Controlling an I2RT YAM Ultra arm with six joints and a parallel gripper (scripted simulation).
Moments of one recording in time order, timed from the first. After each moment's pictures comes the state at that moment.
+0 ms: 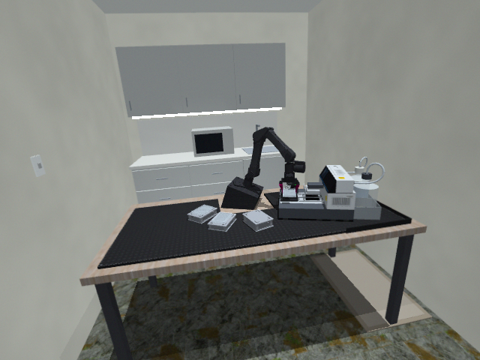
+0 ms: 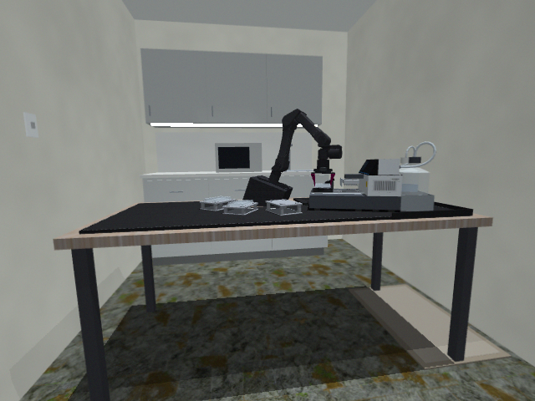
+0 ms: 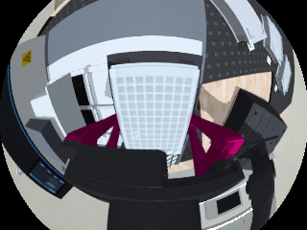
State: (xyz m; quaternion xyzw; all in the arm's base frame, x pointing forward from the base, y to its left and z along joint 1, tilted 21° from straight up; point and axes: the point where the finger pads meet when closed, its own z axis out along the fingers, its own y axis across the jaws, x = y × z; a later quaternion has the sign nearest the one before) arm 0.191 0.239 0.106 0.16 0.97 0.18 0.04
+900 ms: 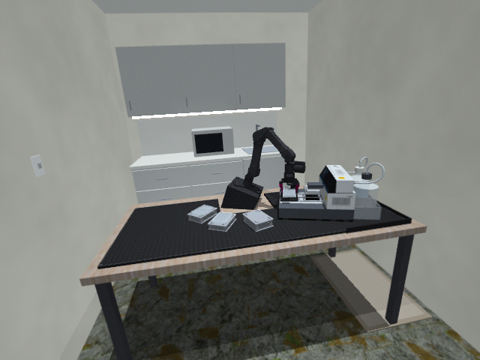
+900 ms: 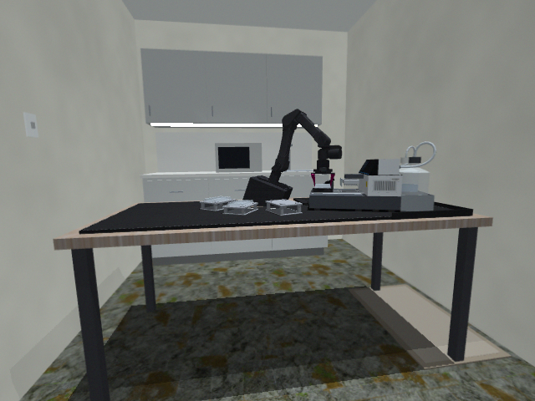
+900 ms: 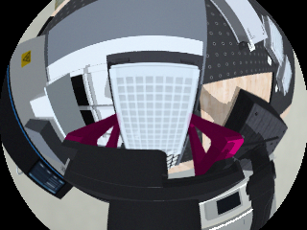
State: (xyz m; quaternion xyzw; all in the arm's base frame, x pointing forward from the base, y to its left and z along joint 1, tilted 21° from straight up) arm 0.191 0.240 0.104 0.16 0.97 0.18 0.04
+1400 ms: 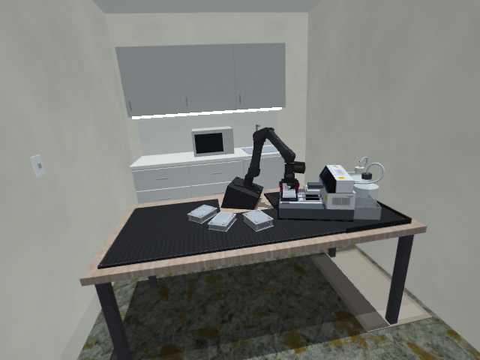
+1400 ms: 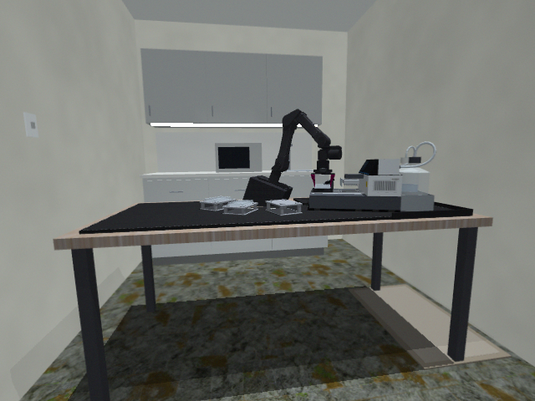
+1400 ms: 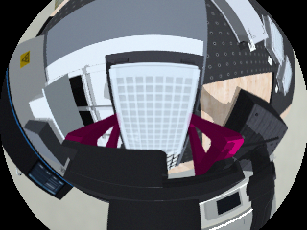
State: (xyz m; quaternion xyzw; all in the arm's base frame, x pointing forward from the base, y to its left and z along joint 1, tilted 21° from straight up) arm 0.191 0.240 0.102 0.16 0.97 0.18 0.04
